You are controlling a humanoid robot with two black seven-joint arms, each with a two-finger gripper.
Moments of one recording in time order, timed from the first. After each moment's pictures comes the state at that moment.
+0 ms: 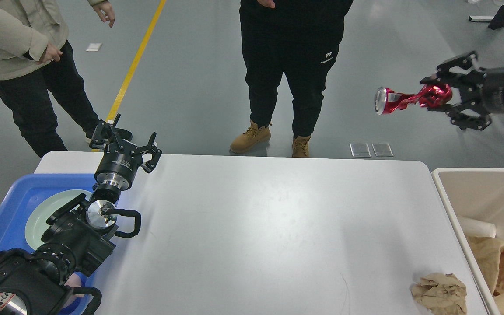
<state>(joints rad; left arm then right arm) -0.81 0.02 -0.95 -0.10 -0.10 -0.62 -0.33 1.60 -0.87 -0.52 0.90 0.17 0.59 -0.18</state>
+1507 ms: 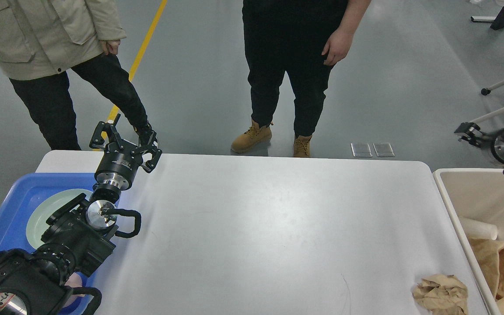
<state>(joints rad) -0.81 0.02 -0.95 -0.10 -0.10 -0.62 -0.33 1.46 -0.51 -1.13 0.70 0.06 0.18 -0.17</state>
